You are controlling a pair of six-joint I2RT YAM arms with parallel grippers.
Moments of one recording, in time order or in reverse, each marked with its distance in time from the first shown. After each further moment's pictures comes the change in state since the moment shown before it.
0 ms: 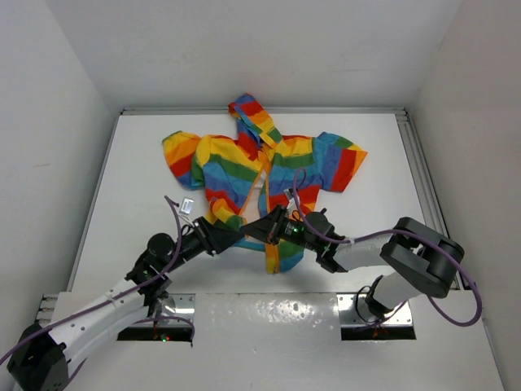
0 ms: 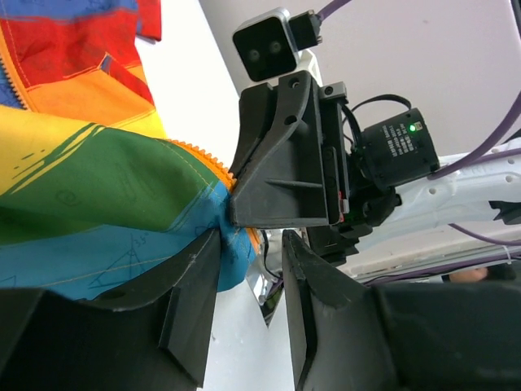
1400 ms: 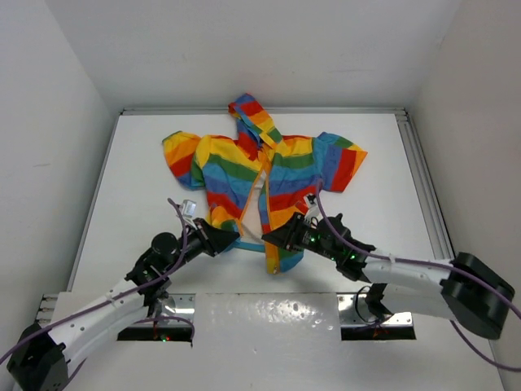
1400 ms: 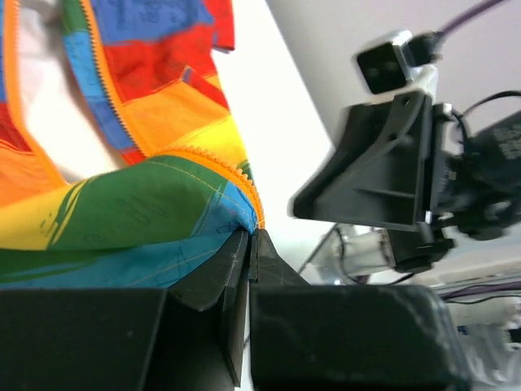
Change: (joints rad) left arm 0.000 -0.003 0.000 -0.107 -0.090 0.197; right arm -0.014 -0.350 -0.092 -0.432 0.090 -0.205
